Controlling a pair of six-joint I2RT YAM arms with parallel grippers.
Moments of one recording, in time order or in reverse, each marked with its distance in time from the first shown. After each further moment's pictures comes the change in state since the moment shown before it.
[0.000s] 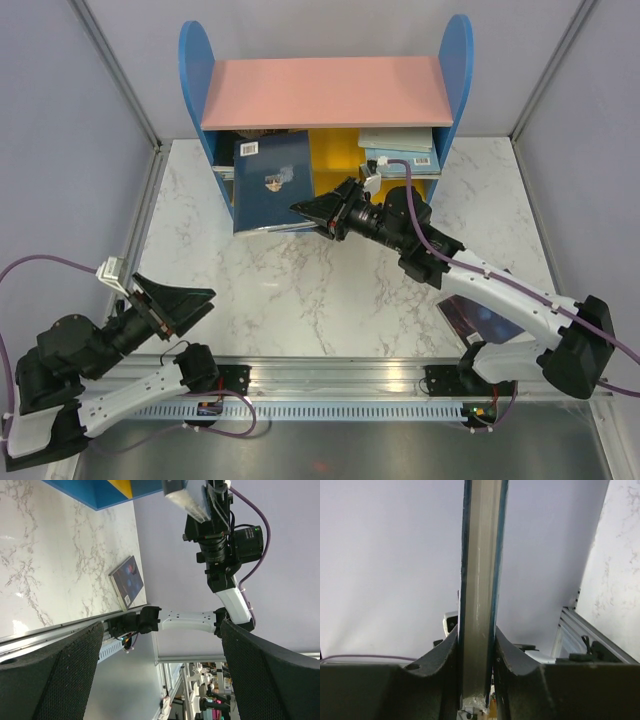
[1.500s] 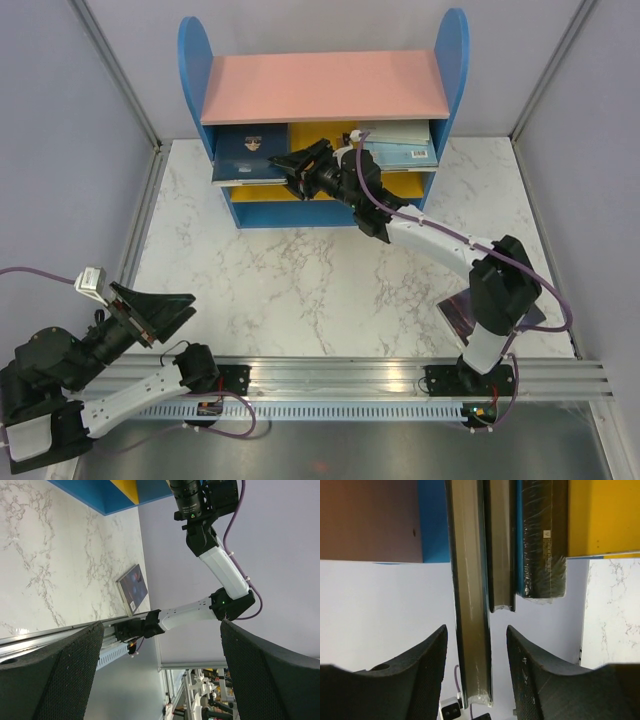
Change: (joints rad) left arm 0.000 -0.073 0.056 -0.123 -0.056 -0.001; right arm -0.110 0.491 0.328 0.146 0.044 0.089
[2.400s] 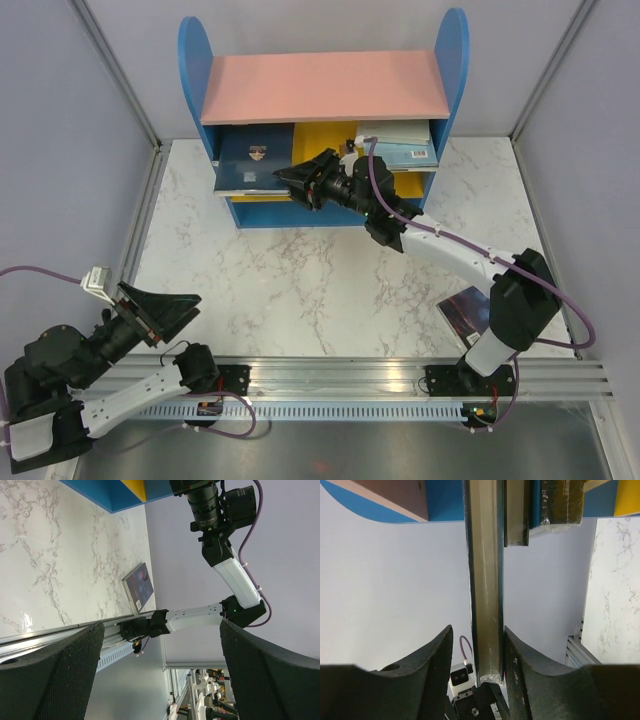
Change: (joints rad) left arm 0.000 0.000 -0.028 -0.001 0.000 -0.001; right arm 0.000 -0.129 -0.110 -0.021 -0.088 0.013
